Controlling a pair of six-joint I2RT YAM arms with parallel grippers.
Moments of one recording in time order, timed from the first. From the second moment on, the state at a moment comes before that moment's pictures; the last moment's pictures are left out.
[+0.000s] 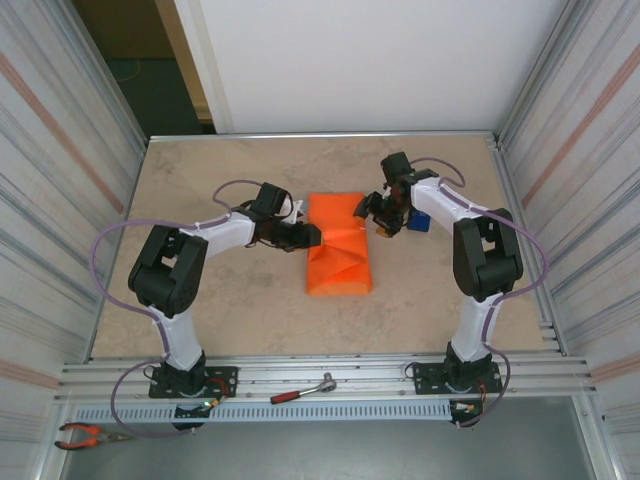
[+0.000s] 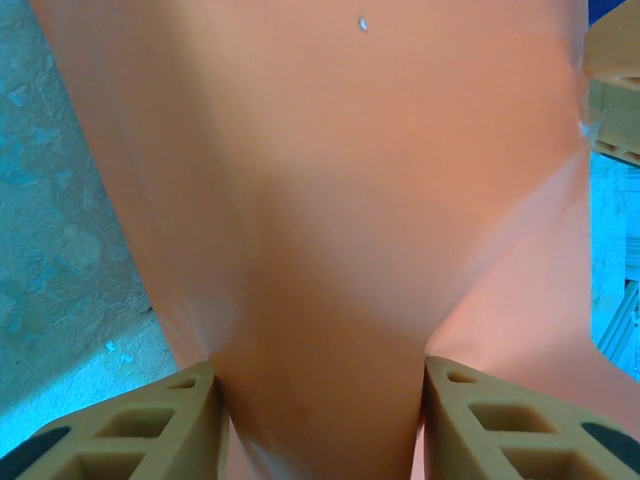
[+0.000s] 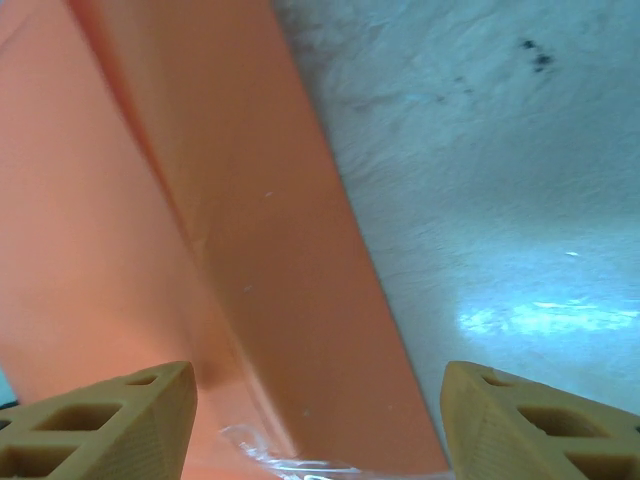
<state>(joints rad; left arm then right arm) -0.48 1.85 1.11 -0.27 0.58 -0.46 0.32 1.91 1.41 -0.74 -0.33 0.79</state>
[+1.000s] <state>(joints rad) -0.48 1.85 1.11 -0.27 0.58 -0.46 0.25 1.77 1.16 -0.39 -0.44 0.94</state>
